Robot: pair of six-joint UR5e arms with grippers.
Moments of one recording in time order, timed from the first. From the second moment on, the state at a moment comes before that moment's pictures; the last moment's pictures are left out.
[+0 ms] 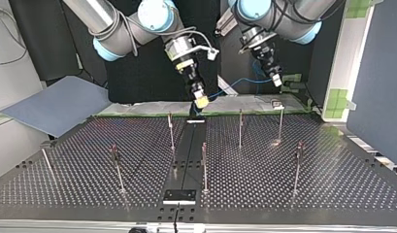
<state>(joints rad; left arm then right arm) -0.39 -1.65 -2.23 -2.31 -2.45 -1.62 2.42 -1.18 1.68 -0.63 1.60 1.52</state>
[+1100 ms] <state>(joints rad) -0.34 -1.44 -2.12 -2.57 -2.34 -1.65 2.48 -1.15 1.44 -0.35 1.59 1.53</state>
